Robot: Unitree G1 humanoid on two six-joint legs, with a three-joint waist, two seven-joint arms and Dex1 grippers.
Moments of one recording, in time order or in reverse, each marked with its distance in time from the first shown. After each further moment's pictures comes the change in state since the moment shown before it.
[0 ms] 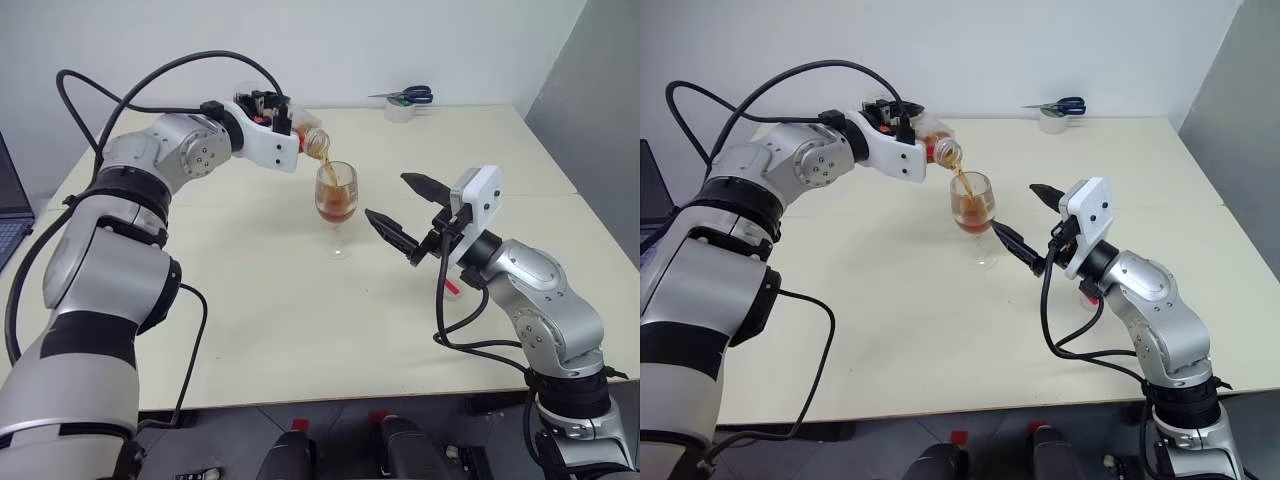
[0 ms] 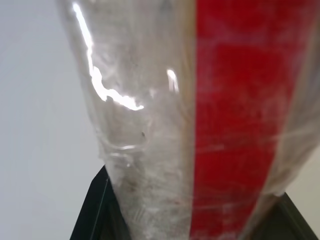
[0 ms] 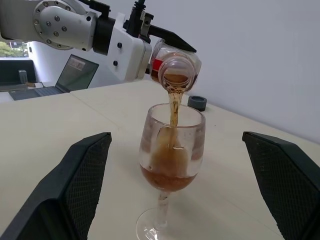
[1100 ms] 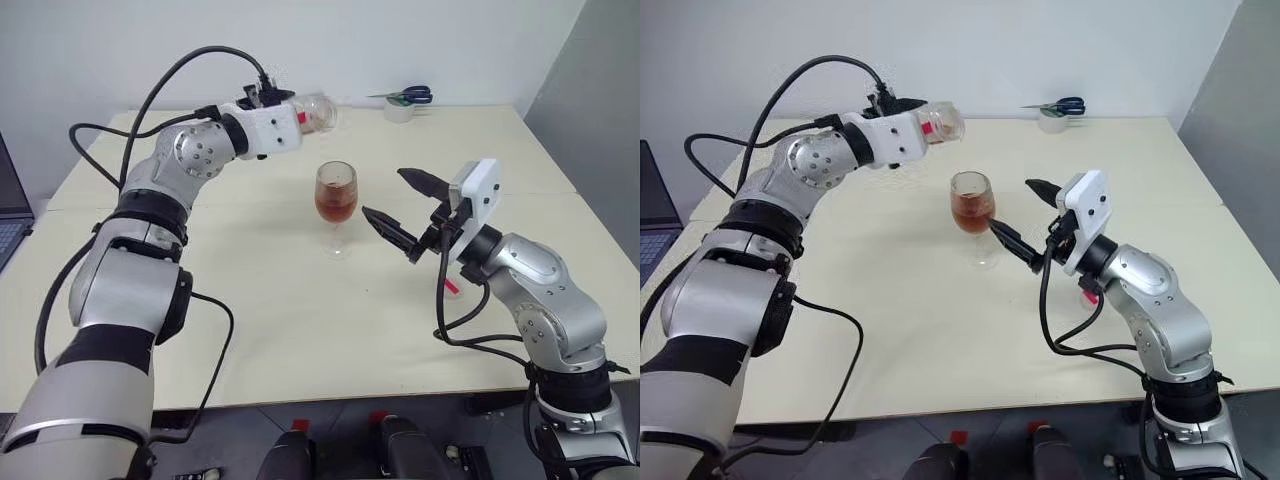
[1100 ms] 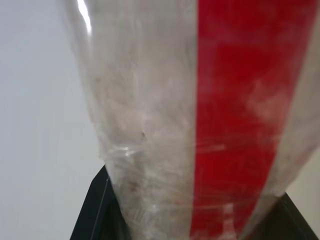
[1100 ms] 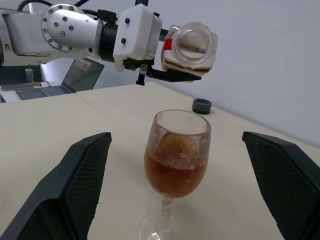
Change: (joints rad) left arm 0.126 -0.070 0.270 -0.084 -0.397 0.049 -0.298; right arm -0.036 -0.009 0.000 -0.003 0.009 0.020 0.025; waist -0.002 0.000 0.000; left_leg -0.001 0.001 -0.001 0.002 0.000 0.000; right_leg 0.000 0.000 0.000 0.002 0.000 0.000
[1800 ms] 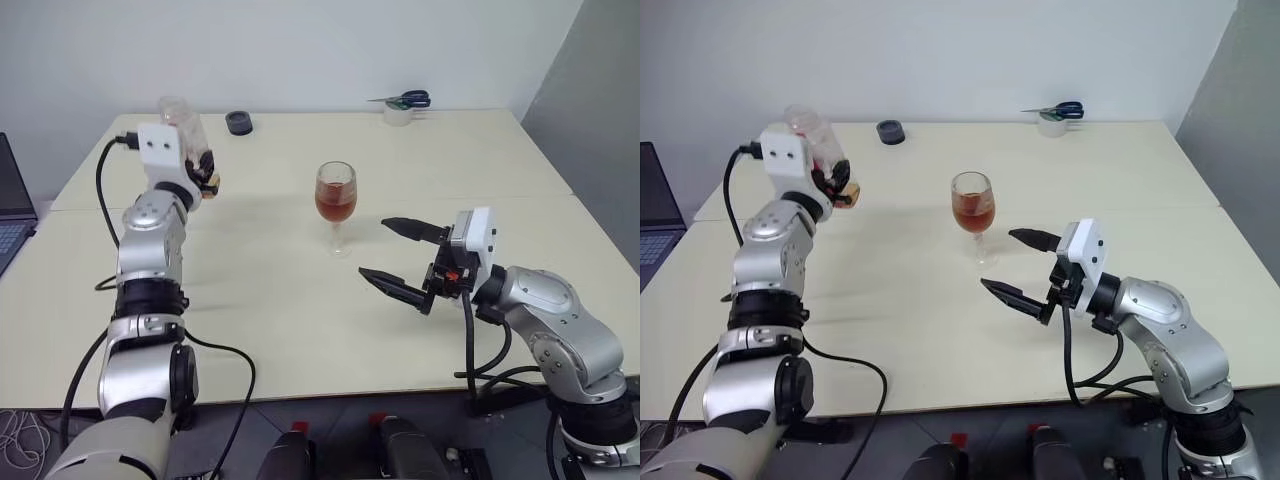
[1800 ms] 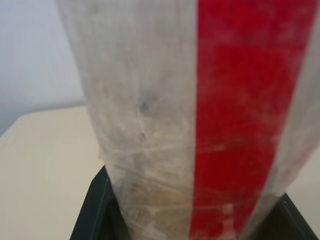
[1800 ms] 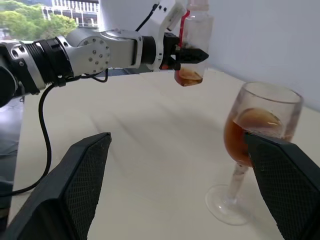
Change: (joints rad) left arm 0.526 -0.101 0.557 -0.624 -0.545 0.872 0.172; right arm 0.159 -0.081 0.014 -0.082 0.080 -0.021 0.217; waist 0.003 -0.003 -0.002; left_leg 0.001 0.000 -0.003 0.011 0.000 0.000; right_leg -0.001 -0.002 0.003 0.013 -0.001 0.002
